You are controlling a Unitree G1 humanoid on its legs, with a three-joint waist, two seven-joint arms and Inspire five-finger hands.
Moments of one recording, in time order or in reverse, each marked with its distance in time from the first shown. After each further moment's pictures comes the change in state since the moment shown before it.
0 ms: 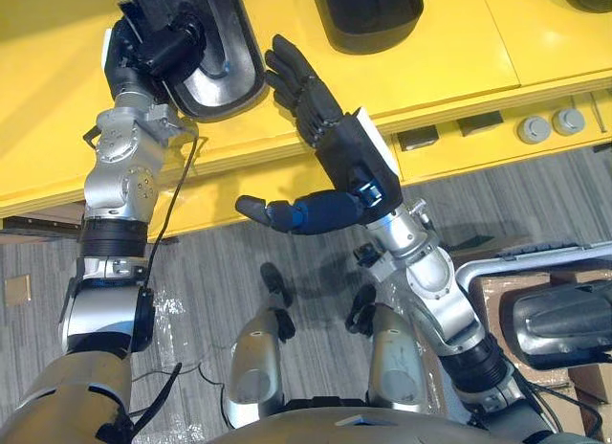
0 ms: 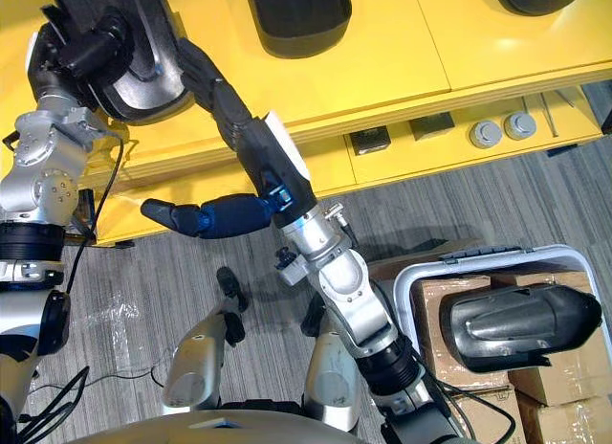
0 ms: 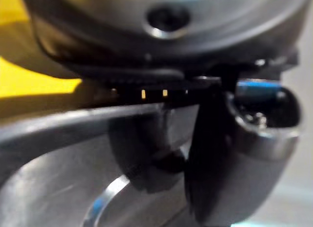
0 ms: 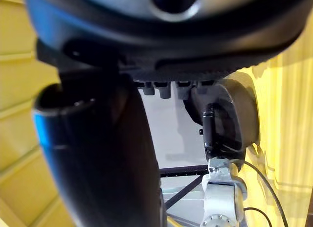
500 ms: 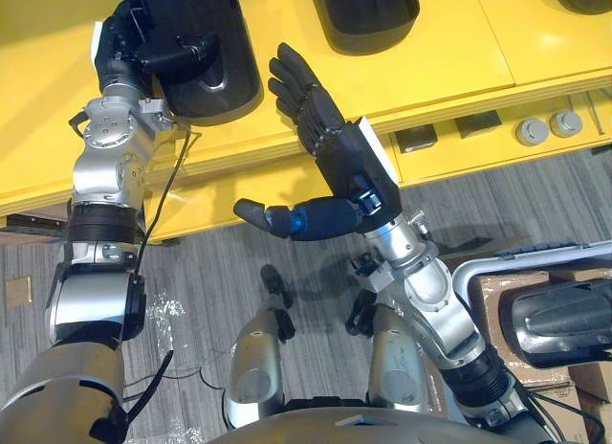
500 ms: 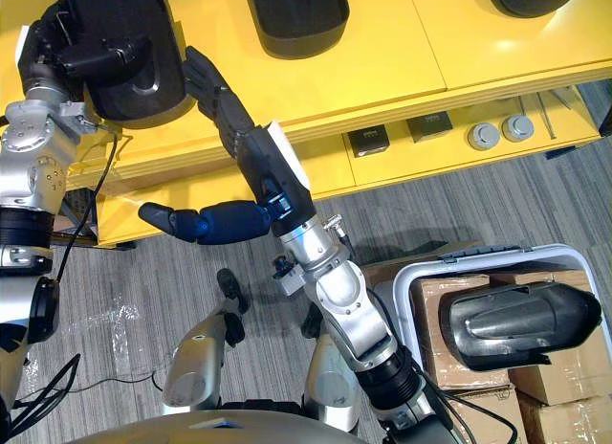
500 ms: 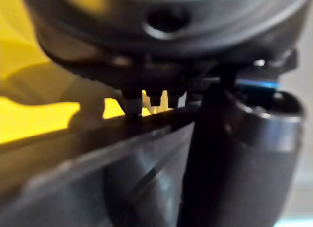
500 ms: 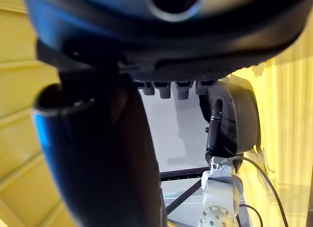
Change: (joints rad) left arm -0.068 0.054 -0.032 0.113 0.134 0.041 0.030; right arm 0.038 -0.001 0.033 -0.035 -0.006 0.018 -0.056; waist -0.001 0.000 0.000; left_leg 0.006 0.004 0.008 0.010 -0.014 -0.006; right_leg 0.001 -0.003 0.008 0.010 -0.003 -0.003
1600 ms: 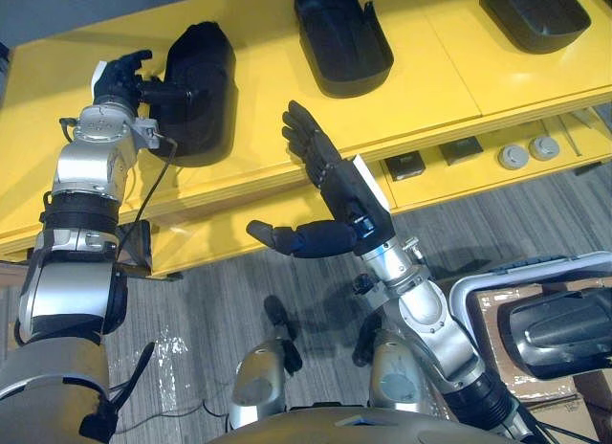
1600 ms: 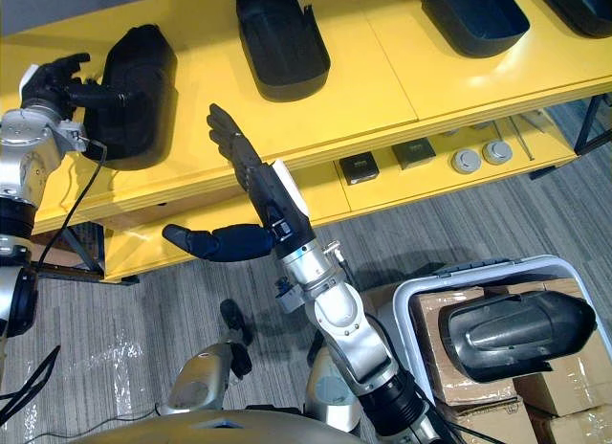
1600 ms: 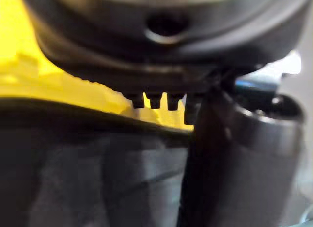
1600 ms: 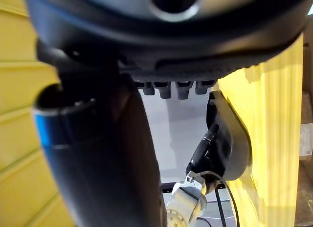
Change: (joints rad) left arm -0.047 0.100 -0.098 0.182 0.111 0.284 -0.062; right arm 0.141 -0.014 0.037 0.054 -0.049 0.019 -0.040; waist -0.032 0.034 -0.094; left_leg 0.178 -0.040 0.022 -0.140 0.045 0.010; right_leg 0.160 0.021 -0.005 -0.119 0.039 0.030
